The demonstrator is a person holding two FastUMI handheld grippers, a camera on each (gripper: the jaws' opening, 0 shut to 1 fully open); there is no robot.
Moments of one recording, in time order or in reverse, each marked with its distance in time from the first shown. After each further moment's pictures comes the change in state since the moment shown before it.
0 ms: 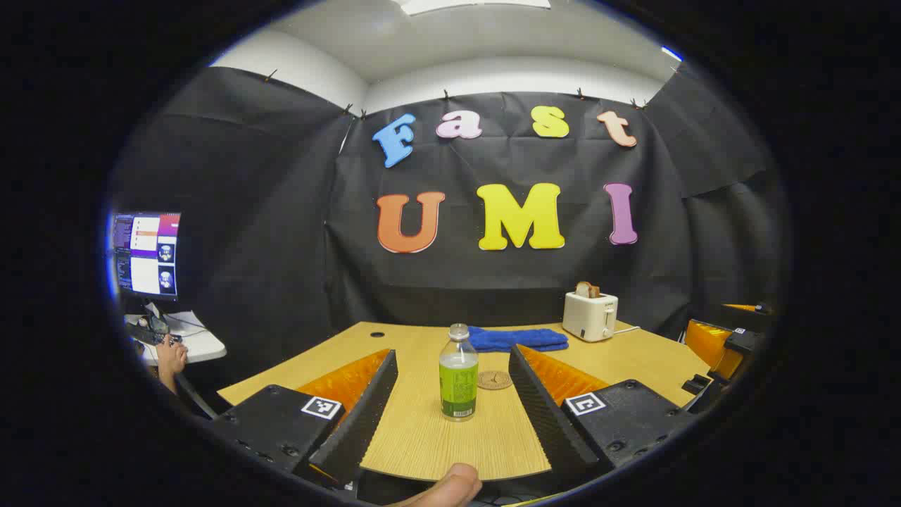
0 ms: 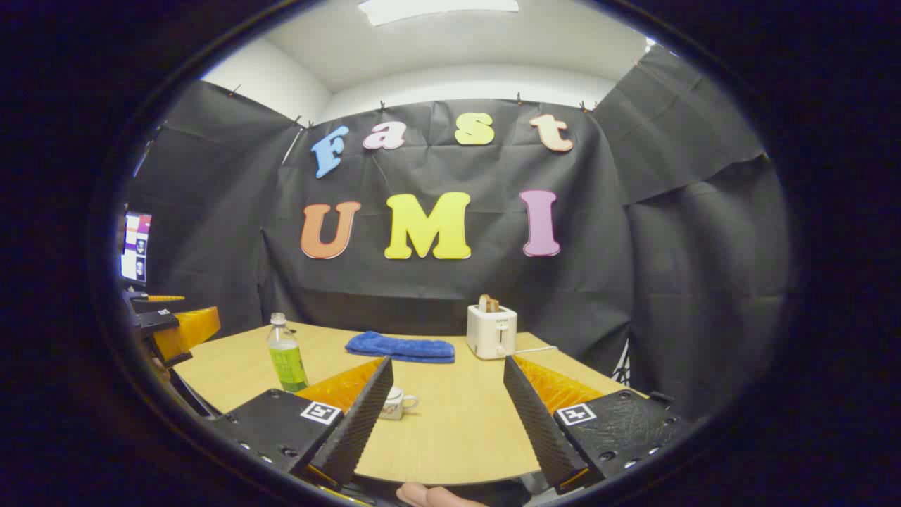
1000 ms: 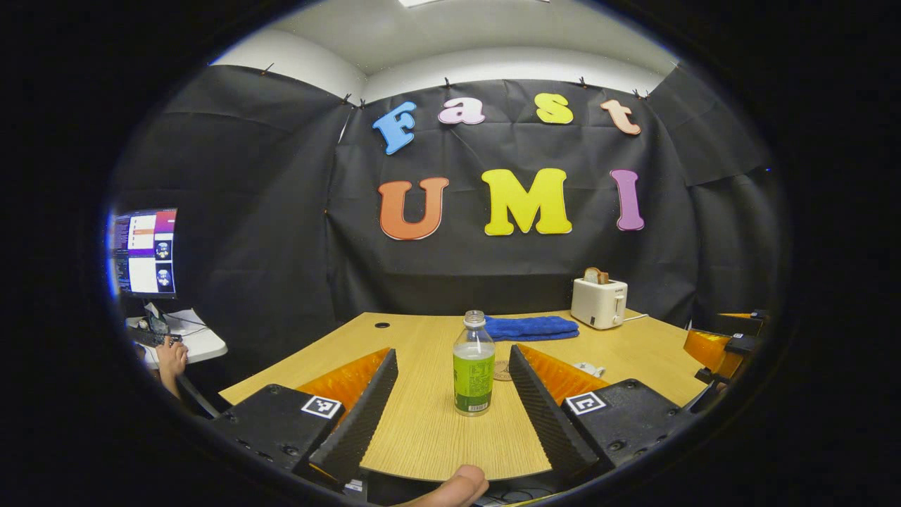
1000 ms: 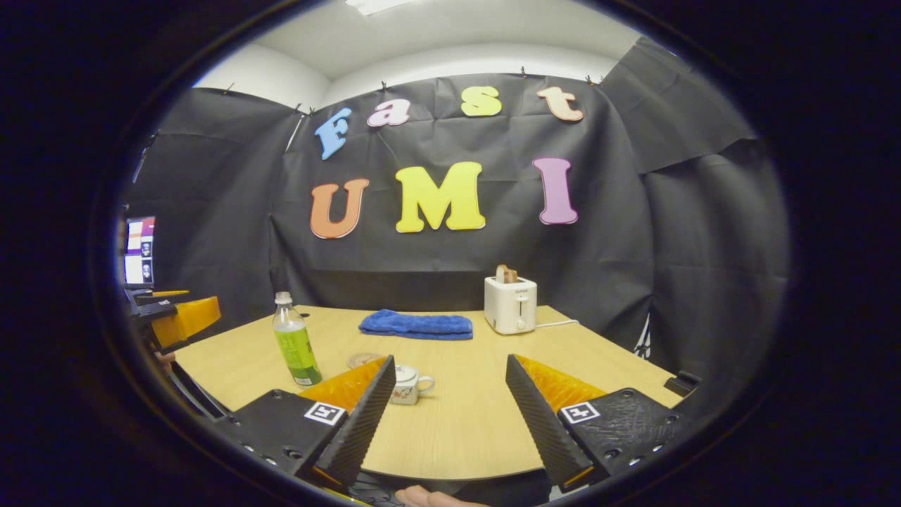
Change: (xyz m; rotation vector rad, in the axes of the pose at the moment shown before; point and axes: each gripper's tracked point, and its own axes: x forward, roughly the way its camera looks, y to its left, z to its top) left arm 0.006 0.017 -0.008 0.027 0.023 0.017; right arm 0.028 0.015 -0.032 0.005 0.085 0.068
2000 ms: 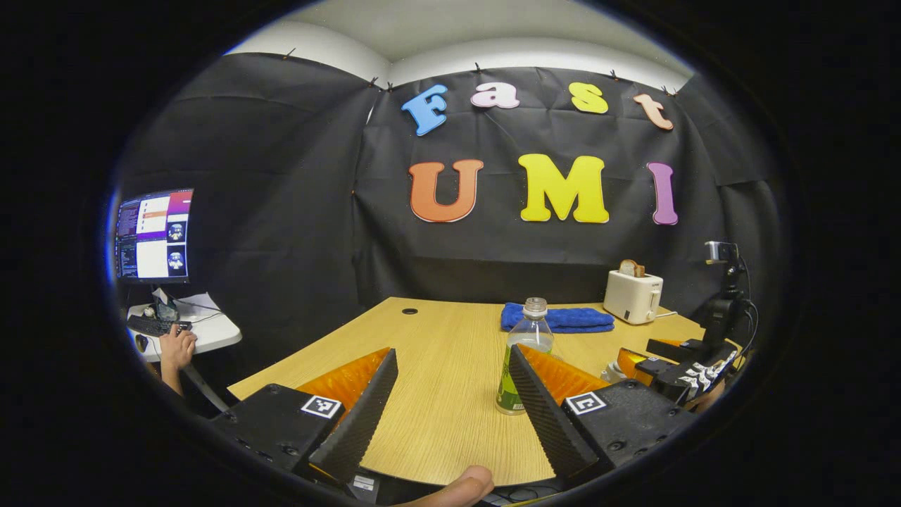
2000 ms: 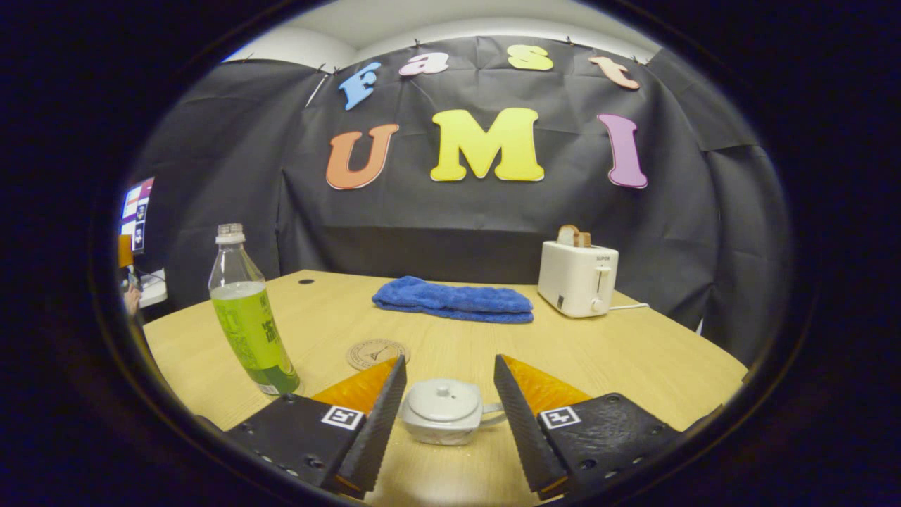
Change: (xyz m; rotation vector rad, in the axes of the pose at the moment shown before) left arm 0.029 0.057 -0.026 -0.031 0.072 0.090; right arm 0.176 0.082 -0.074 -0.080 0.125 0.085
